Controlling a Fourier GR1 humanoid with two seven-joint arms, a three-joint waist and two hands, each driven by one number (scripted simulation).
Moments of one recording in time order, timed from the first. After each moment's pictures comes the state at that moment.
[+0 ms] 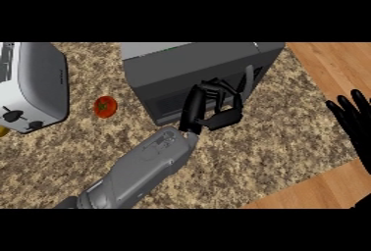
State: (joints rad) left arm -0.87 0.00 -0.75 -0.87 0.73 0.63 -0.38; right arm -0.03 -0.41 -0.13 -1.71 -0.50 0.60 -0.32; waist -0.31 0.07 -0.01
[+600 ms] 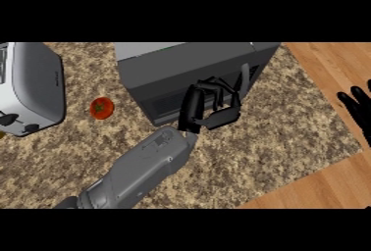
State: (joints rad) left arm -0.87 0.00 -0.75 -0.85 0.81 0.62 -0.50; right arm -0.07 -0.45 -0.15 -1.74 -0.58 0.61 -0.27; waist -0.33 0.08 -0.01
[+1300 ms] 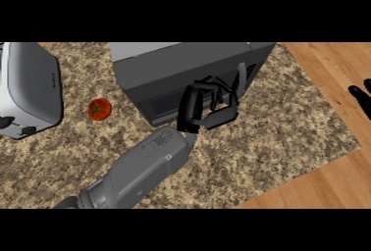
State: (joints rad) left arm -0.87 0.00 -0.75 -0.83 0.88 0.63 -0.61; right arm -0.10 -0.50 -0.17 -1.76 -0.66 0.61 -0.21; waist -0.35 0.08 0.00
